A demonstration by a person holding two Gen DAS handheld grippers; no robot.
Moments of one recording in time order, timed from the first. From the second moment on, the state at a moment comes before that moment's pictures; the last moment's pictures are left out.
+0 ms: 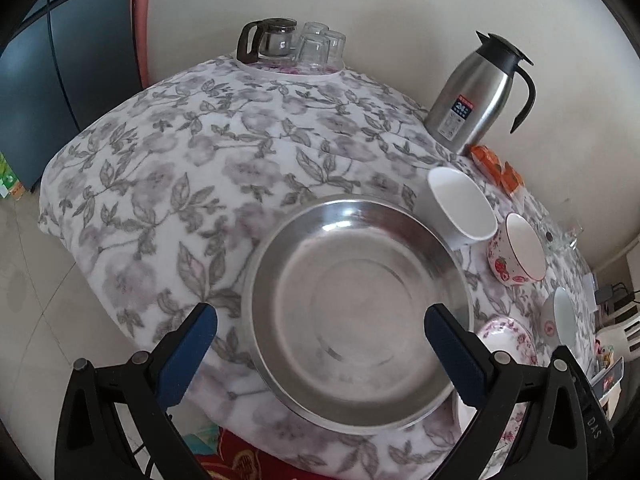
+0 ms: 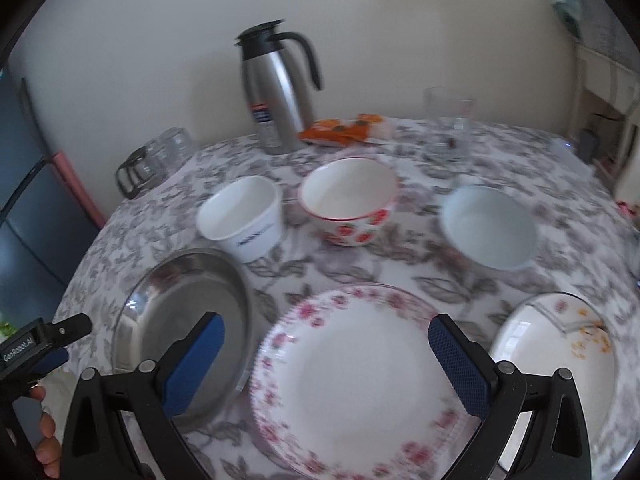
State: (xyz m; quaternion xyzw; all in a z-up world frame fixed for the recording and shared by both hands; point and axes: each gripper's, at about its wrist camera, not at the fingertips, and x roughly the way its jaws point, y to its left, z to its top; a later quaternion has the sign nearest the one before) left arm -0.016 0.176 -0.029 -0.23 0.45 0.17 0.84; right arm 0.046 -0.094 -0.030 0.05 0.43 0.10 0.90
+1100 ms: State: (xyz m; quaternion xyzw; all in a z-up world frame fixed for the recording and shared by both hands) left arm -0.008 0.234 -0.097 -0.30 0.45 0.17 0.82; right arm 0.112 -0.010 -0.098 0.00 0.50 0.21 0.84
